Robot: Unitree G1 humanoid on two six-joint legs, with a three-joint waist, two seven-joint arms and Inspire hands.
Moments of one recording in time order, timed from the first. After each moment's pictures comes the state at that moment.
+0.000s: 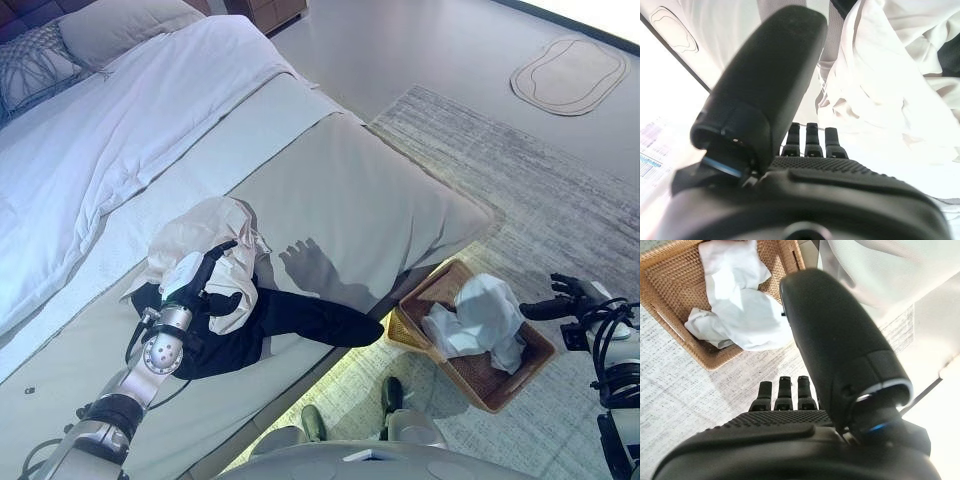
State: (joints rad) left arm -0.13 0.59 -0.28 0.72 0.22 -0.44 0.25; right arm -0.32 -0.80 0.01 1.05 0.10 0.06 0.00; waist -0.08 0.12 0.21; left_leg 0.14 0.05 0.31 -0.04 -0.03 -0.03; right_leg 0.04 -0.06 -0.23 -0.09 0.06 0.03
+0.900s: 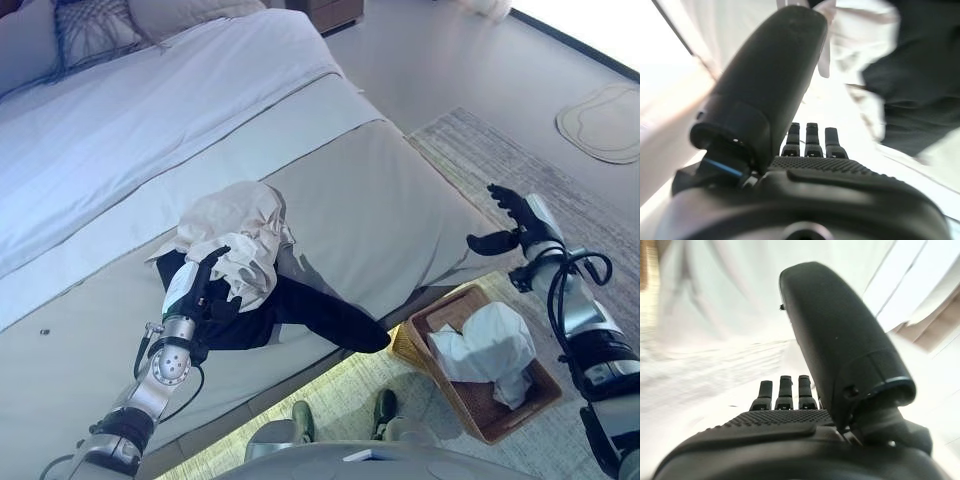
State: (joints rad) left arm -0.05 0.51 -0.21 0.72 0.23 -0.41 0.35; right arm -0.43 -0.75 0.21 0.63 -0.18 -0.05 -0.15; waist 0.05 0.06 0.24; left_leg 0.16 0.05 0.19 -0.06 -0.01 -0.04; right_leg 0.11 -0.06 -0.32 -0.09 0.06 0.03
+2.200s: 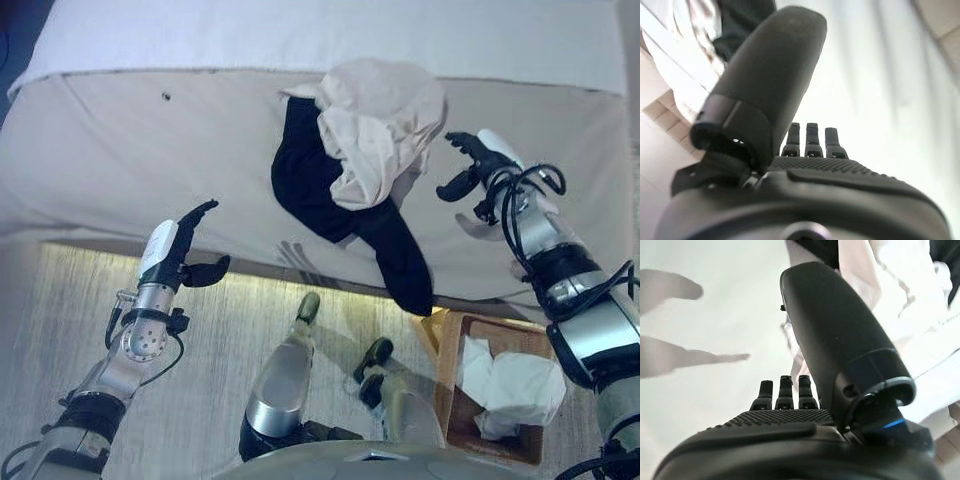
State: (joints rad) left arm -0.08 0.66 -0.19 0.45 0.18 -0.48 0.29; right arm -0.92 -0.71 0.43 0.79 -0.18 0.18 -0.01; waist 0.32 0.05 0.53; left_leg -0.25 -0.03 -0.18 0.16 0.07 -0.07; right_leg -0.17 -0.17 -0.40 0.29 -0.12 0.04
